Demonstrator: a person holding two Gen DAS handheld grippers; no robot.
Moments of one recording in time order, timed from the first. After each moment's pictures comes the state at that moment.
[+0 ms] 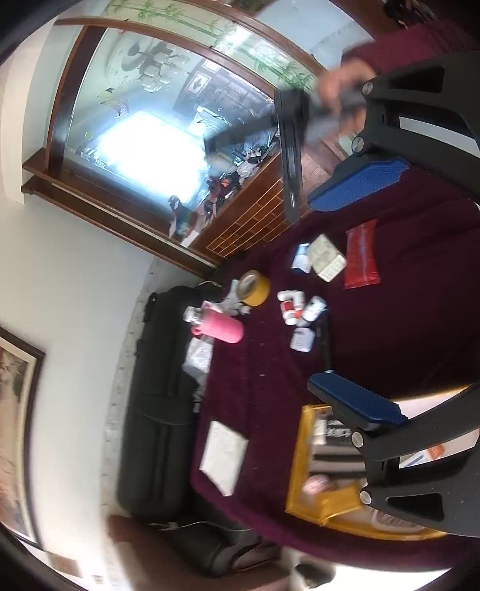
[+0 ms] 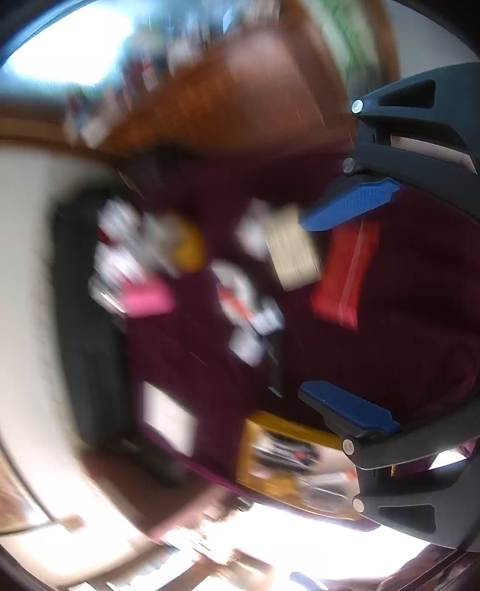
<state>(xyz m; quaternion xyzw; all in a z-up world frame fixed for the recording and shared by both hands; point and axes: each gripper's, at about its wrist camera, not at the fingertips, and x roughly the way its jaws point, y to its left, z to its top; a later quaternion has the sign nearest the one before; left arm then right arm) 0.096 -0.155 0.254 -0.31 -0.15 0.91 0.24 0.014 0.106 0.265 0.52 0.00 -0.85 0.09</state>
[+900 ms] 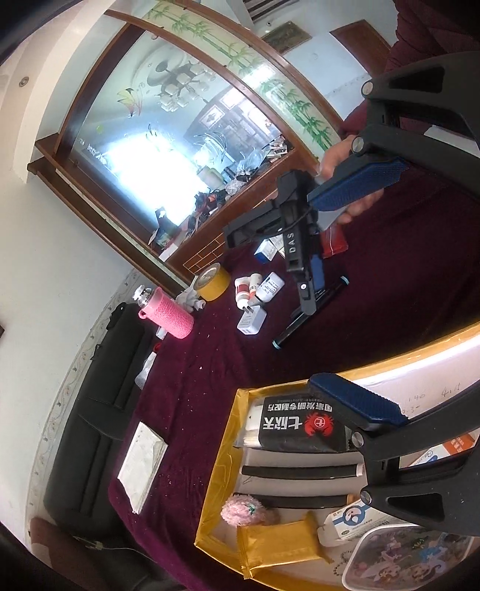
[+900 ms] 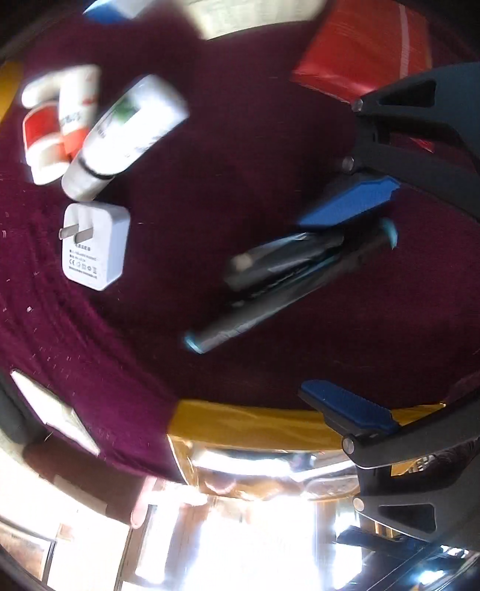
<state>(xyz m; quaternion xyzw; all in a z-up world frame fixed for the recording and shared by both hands) 0.044 -0.216 0.112 -0.35 -0.22 0.86 0.32 -0.055 0.038 0.038 0.65 -0.16 -0.71 0.20</state>
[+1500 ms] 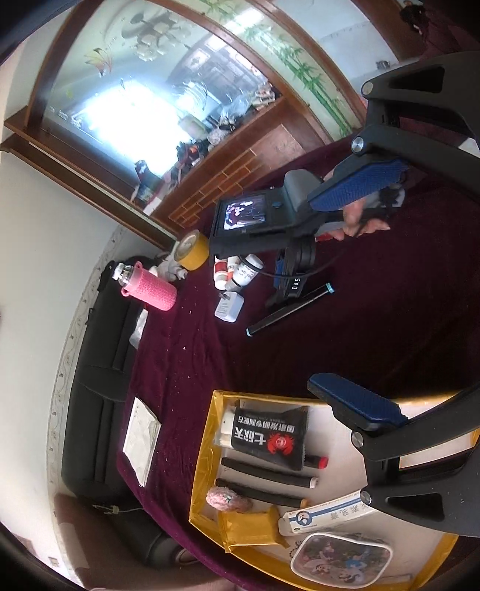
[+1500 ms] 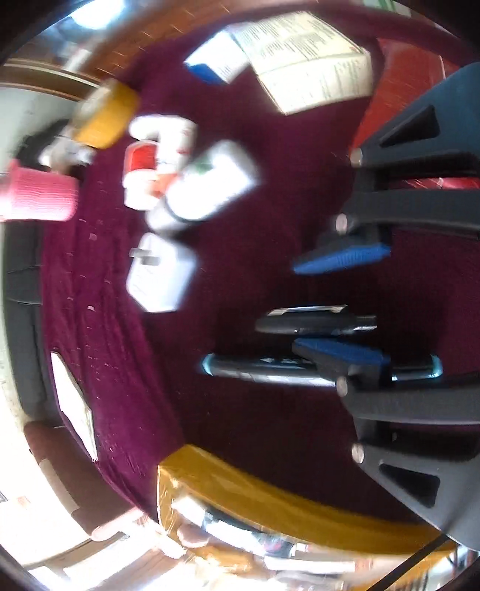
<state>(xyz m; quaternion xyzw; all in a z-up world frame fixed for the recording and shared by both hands) 0.080 -0.125 0.133 -0.39 -0.15 0.89 0.19 -0.031 0.019 0.045 0.51 0.05 -0.85 0.11</state>
